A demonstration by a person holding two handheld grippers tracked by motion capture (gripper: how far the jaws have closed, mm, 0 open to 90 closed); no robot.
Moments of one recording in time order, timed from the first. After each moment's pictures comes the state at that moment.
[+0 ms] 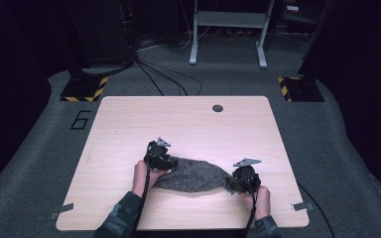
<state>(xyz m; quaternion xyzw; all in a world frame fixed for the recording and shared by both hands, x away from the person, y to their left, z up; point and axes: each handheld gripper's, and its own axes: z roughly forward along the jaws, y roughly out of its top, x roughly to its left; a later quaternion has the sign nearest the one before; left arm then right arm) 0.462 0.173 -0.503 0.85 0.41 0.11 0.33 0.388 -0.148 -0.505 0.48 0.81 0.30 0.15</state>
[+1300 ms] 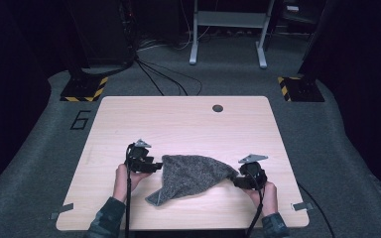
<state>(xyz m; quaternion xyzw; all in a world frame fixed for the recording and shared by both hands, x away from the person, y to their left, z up) 0.445 0.228 -0.487 0.82 0.44 0.08 0.35 0.391 -0.163 -0.484 0.47 0.81 0.30 0.16</state>
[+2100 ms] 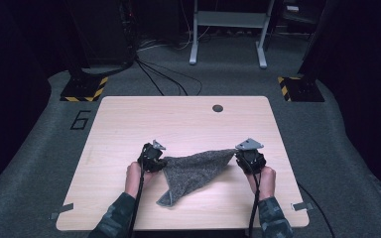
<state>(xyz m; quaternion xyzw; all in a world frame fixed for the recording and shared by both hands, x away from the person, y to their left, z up) 0.455 0.190 -0.503 0.86 0.41 0.12 0.28 0.413 -0.148 -0.444 0.43 0.79 0.31 0.31</state>
